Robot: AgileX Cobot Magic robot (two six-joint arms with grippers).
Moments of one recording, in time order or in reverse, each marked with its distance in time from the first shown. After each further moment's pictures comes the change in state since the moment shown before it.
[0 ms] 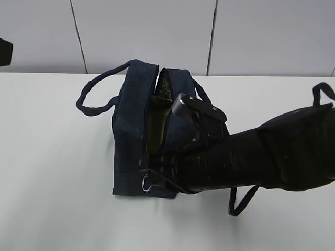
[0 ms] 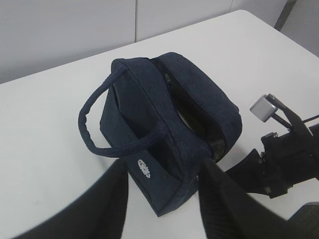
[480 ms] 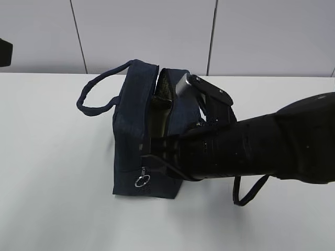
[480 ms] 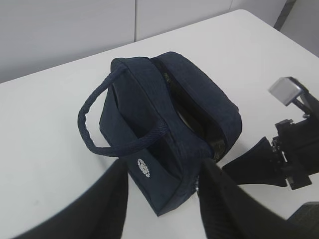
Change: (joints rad) left arm 0.000 0.000 0.000 -0.001 0.004 0.000; right arm 0.000 -0.088 0.002 -0.019 0.009 0.000
